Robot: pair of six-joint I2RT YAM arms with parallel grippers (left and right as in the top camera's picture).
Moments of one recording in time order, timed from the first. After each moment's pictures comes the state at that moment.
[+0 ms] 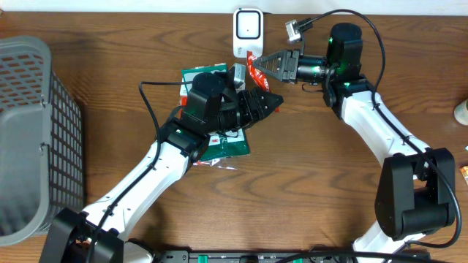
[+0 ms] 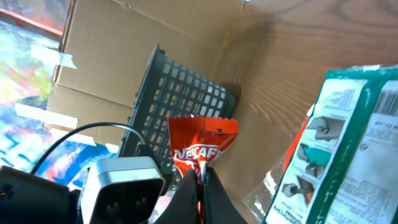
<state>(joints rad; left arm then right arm) -0.52 1.49 0.96 0.21 0.67 -1.05 0.19 1.83 1.26 0.25 -1.17 0.86</state>
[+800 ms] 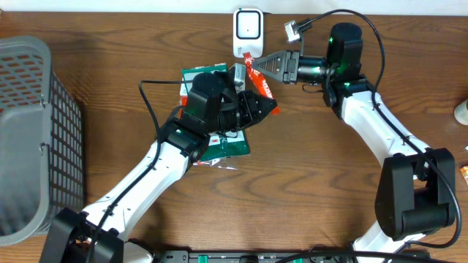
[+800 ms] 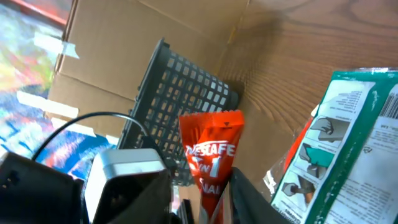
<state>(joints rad) -0.52 1.49 0.96 0.18 0.66 -0.98 0.19 1.83 1.26 0.25 -1.20 0.80</state>
